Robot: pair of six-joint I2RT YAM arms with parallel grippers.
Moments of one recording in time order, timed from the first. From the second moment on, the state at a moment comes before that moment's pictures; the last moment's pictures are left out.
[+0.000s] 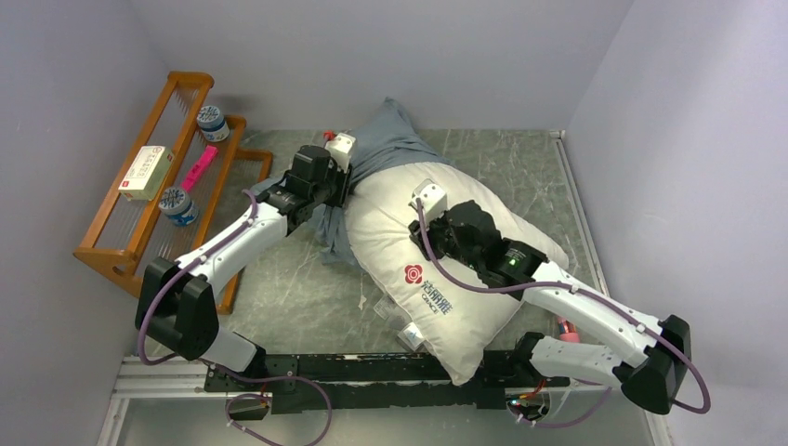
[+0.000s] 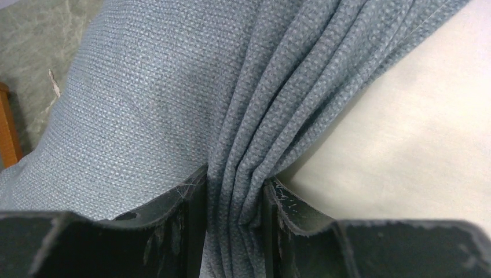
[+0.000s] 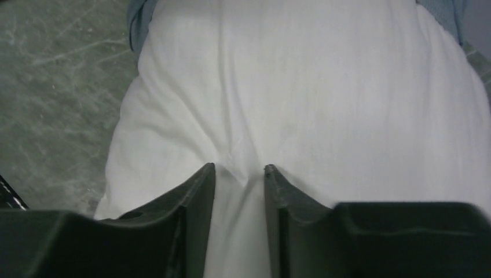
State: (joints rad) left arm -0.49 1.47 1.15 -0.22 -0.05 -0.02; right arm 0.85 1.05 0.90 -0.27 0.12 -0.06
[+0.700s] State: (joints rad) left arm -0.49 1.47 1.15 -0.21 -0.01 -0.02; right arm 1.28 1.35 1.16 -0.43 0.33 -0.29
